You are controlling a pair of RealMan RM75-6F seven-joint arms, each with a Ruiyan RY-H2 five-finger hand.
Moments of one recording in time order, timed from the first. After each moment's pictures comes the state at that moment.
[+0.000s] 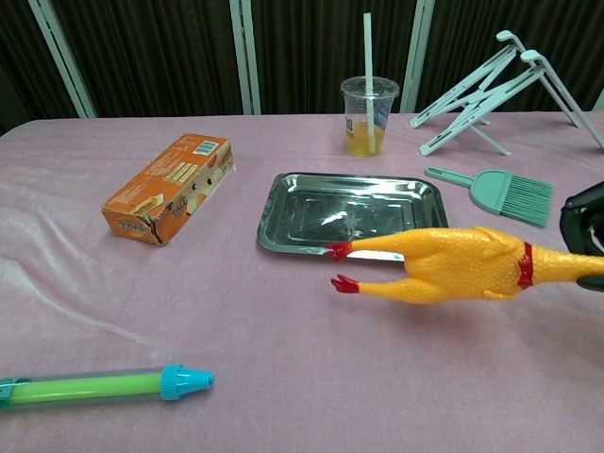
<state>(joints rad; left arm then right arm) -0.27 -1.06 -0.06 -1.81 1.58 1.28 0.06 0.42 -1.23 0.00 -1.50 -1.65 1.10 0.52</state>
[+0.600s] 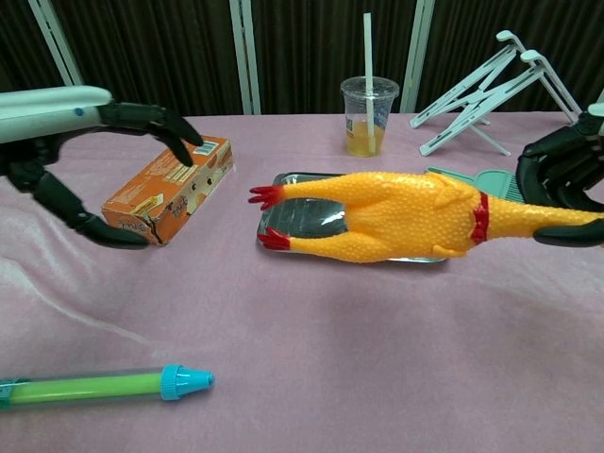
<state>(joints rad) -0.54 -1.26 -0.16 -1.92 1.41 0.97 0.18 0.50 -1.19 0.02 -1.60 -1.71 1.13 0.64</state>
